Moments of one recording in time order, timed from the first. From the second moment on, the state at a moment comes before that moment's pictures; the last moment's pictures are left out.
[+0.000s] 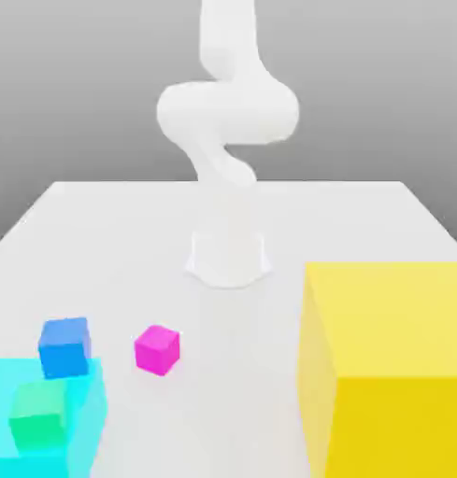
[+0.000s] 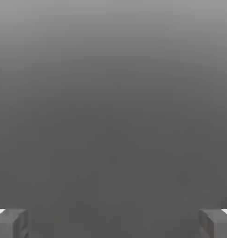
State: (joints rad) arm -0.02 -0.74 -0.01 -2.37 -0.01 2.35 0.81
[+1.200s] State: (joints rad) arm -0.34 0.12 -0.03 -2.98 0.00 3.10 0.86
